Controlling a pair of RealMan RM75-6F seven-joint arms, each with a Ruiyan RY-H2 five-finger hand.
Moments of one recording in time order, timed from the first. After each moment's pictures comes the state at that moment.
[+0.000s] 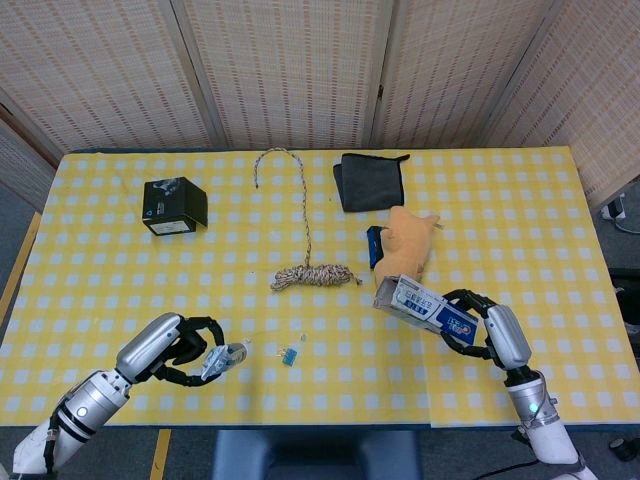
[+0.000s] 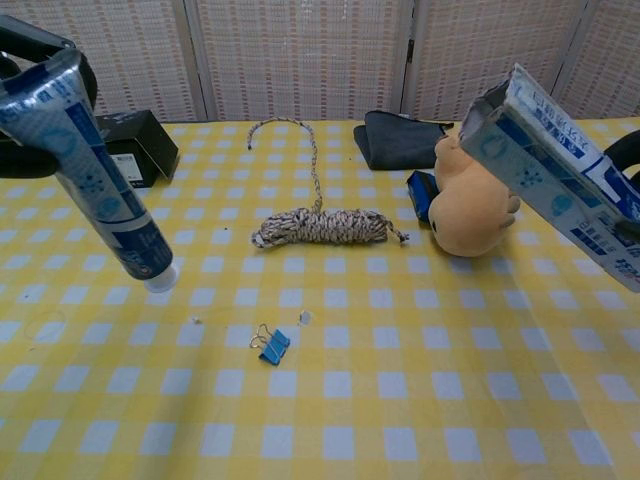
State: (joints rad) left arm -0.58 -0.92 0.03 -2.06 1.63 1.14 -0.62; right arm 0.26 -1.46 0.08 -1.35 -1.61 1.40 0.58
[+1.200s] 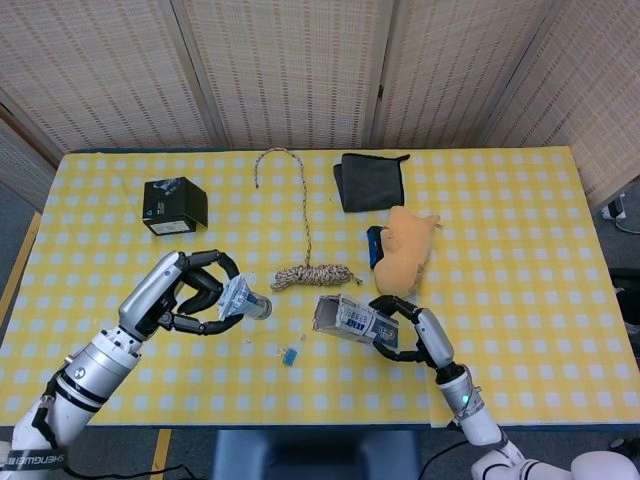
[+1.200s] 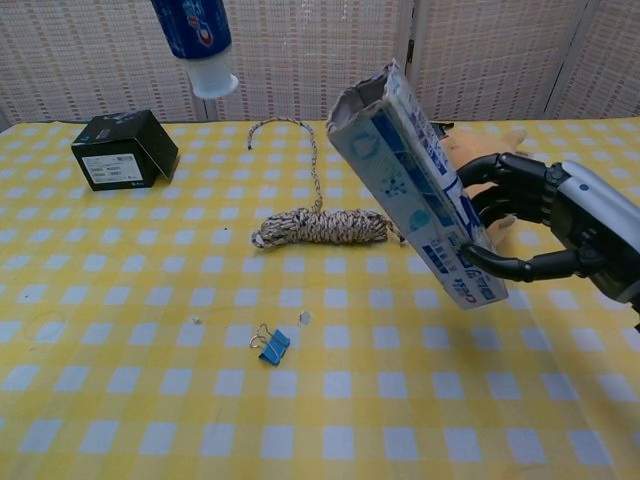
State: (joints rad) left arm -0.69 -0.73 -0.34 -2.36 1.16 1.03 -0.74; right arm 0.40 -1.85 0.03 -0.97 -1.70 1.50 0.90
